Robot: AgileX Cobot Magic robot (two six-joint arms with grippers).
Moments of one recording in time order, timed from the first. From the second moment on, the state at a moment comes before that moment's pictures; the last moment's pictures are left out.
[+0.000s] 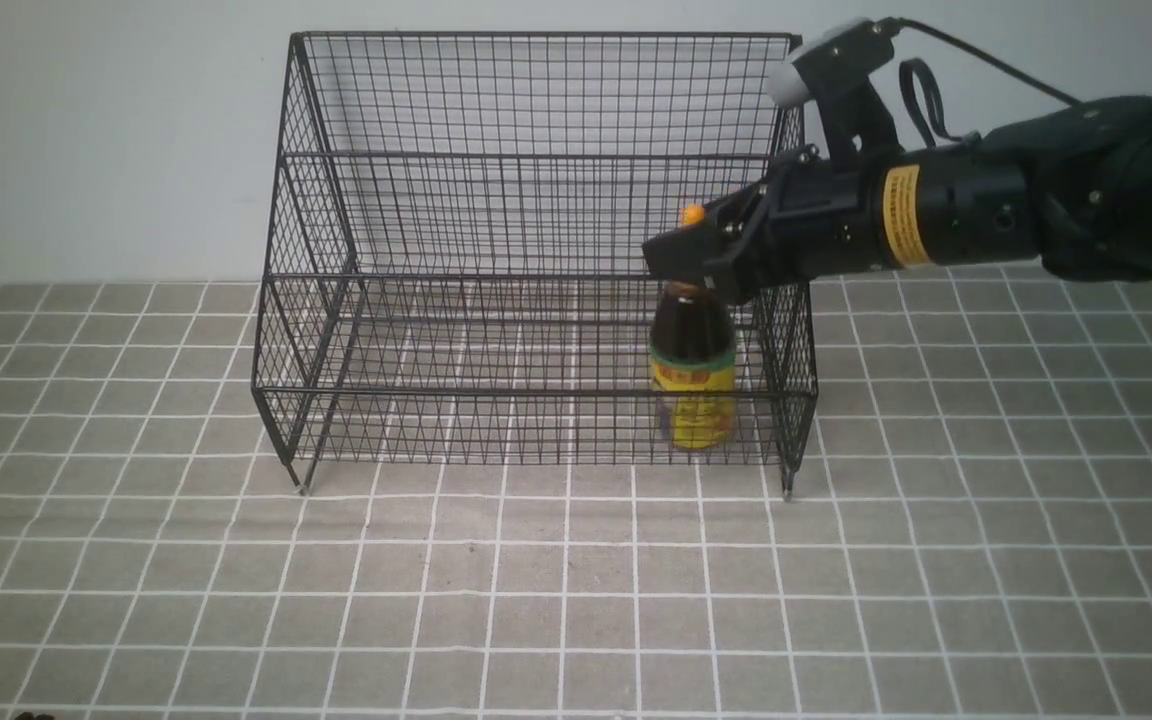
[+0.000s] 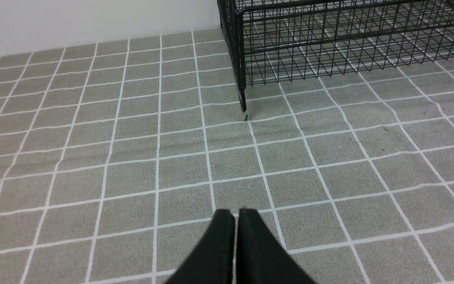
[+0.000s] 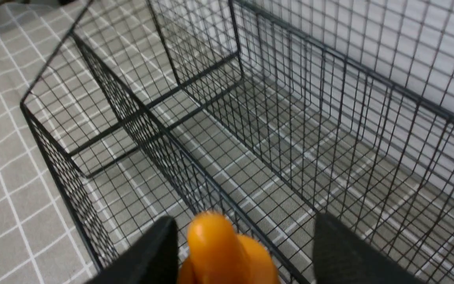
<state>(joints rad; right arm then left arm) 0.29 1.85 -1.36 -1.76 -0.51 1.63 -0.11 -0.01 0.03 -0.06 0.37 0.12</state>
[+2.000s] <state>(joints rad) 0.29 0.57 -0.96 0.21 0.38 -0.01 -0.11 -0.01 0.03 -0.06 0.37 0.12</state>
